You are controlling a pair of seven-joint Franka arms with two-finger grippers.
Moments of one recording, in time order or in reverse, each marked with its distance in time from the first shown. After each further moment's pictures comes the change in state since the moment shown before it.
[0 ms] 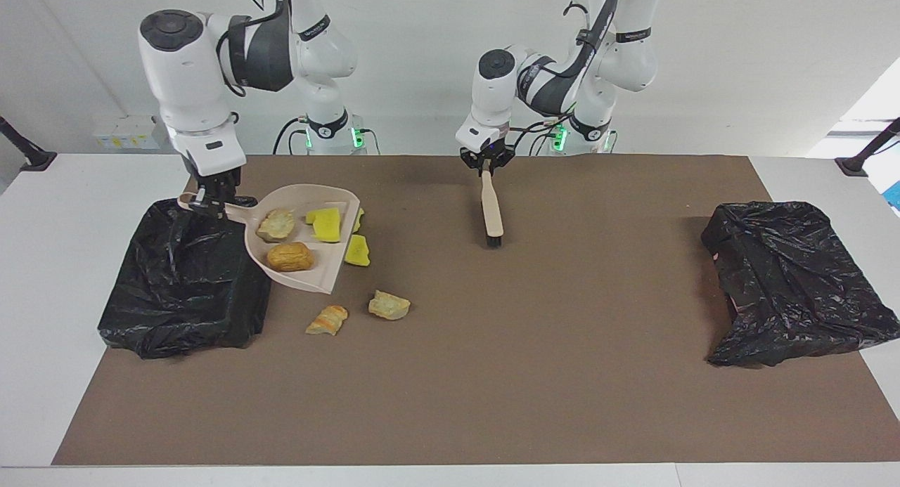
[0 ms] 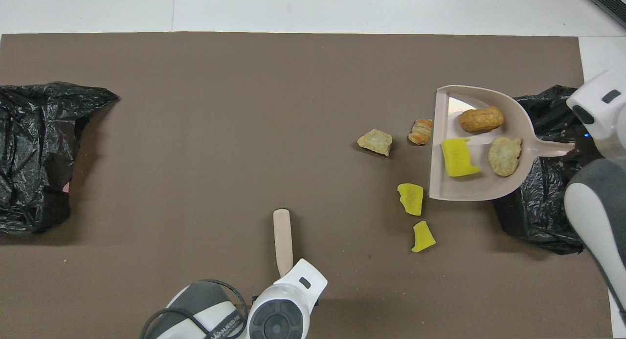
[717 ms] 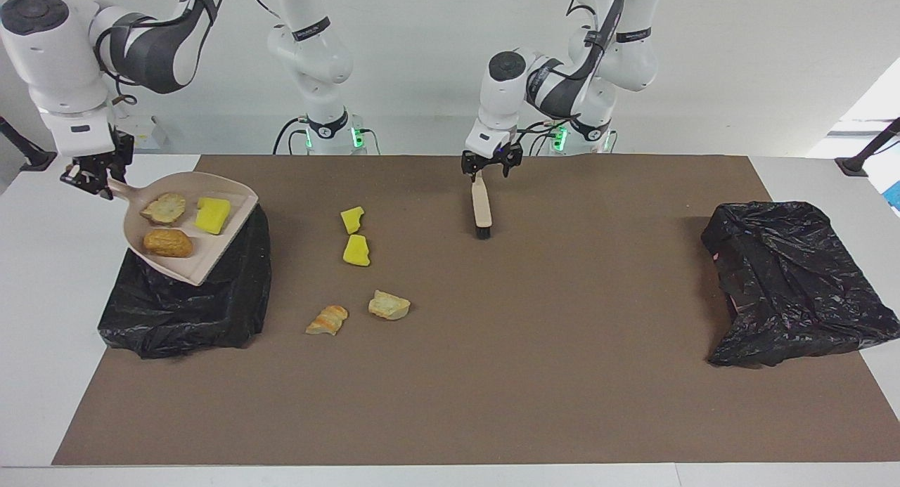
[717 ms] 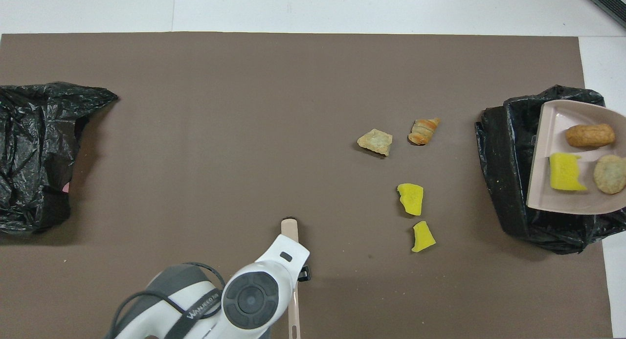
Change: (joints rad) left arm 0.133 -0.002 0.038 0.072 0.003 -0.034 -0.030; right arm -0.279 0.000 -0.010 0.000 -0.159 0.046 -0.134
